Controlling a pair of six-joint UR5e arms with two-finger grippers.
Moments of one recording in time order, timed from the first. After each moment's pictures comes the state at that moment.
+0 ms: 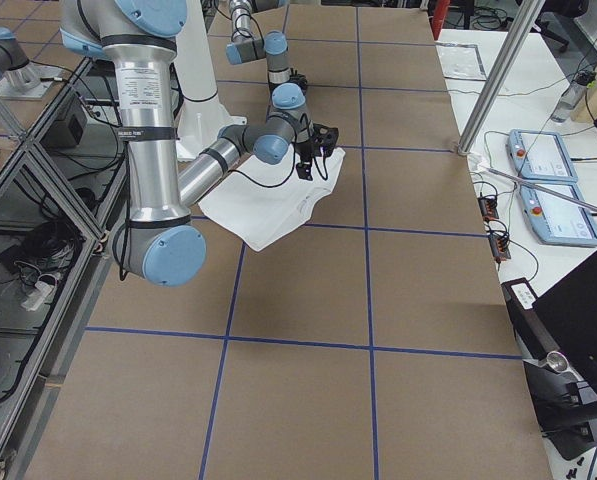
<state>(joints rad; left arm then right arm) -0.26 -2.10 -1.80 -1.81 -1.67 -1.85 0.64 -1.48 2.12 -1.26 1.84 1.49</state>
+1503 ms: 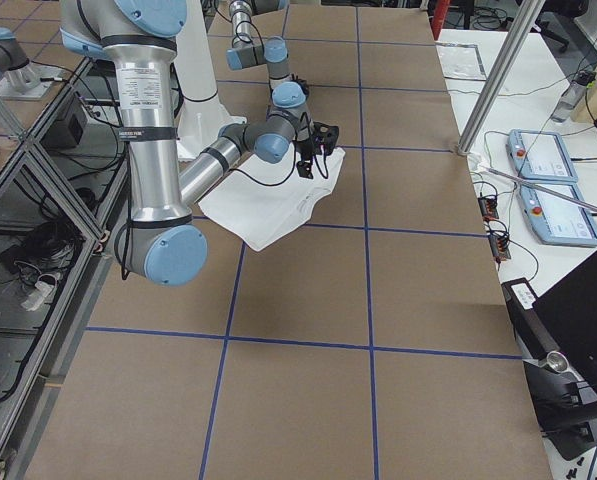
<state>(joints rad) -0.26 -2.13 -1.75 -1.81 -1.63 -1.85 0.65 -1.47 2.12 -1.26 1.84 1.49</state>
